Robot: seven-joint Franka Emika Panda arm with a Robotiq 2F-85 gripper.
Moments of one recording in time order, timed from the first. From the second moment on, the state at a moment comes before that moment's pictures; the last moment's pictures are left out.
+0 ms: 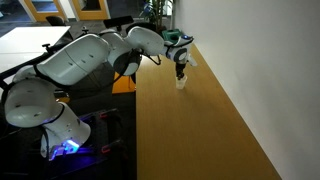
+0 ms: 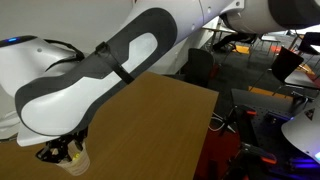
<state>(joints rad) 0.16 1.15 0.28 -1.05 -0.27 2.21 -2.60</state>
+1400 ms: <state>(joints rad) 0.12 1.16 0.41 -0.95 -0.37 2.13 -2.42</state>
